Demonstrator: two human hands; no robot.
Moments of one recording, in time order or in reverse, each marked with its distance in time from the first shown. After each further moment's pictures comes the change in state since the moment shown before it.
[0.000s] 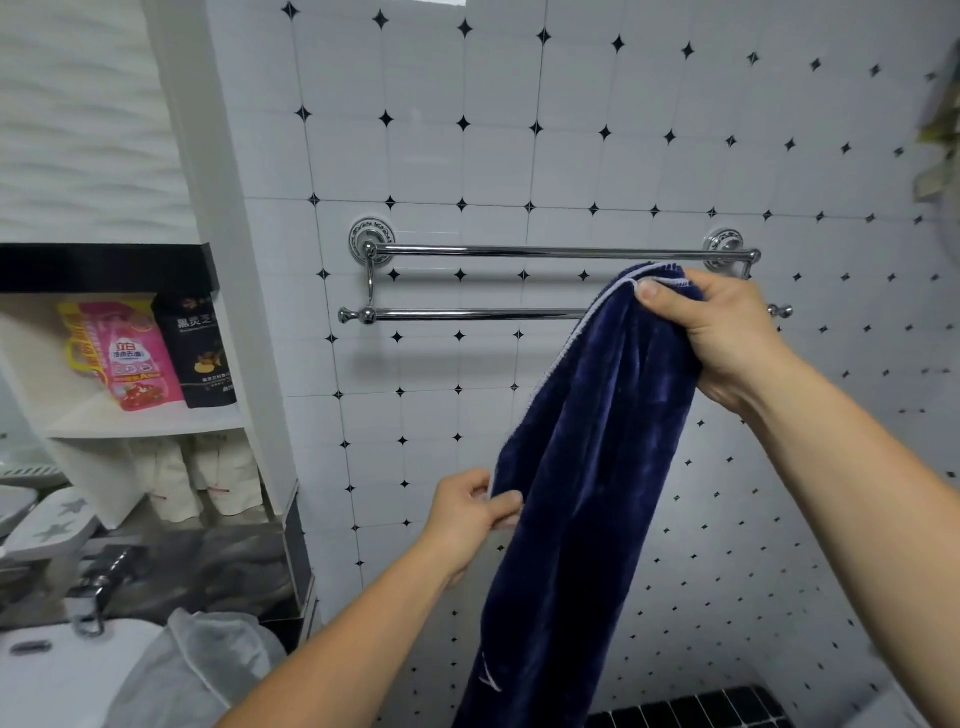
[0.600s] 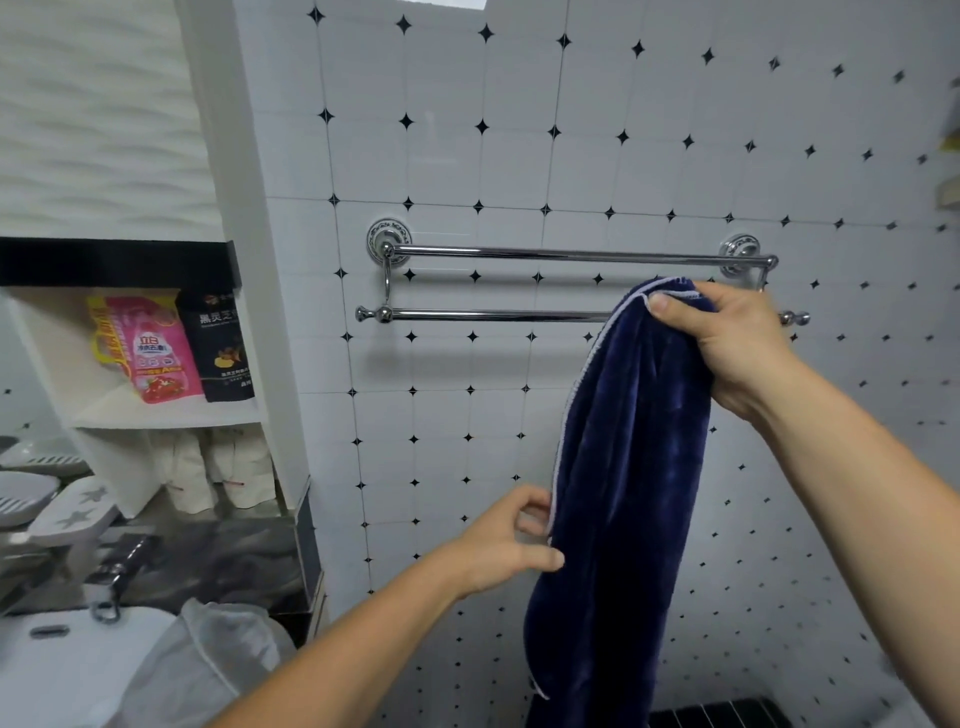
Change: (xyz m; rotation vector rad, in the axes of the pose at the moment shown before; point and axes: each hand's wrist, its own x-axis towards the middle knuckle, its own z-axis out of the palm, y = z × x) left_hand -0.021 0.005 0.005 0.442 -0.383 0.018; right_hand 0.001 0.005 0.003 -0.050 0.039 0.006
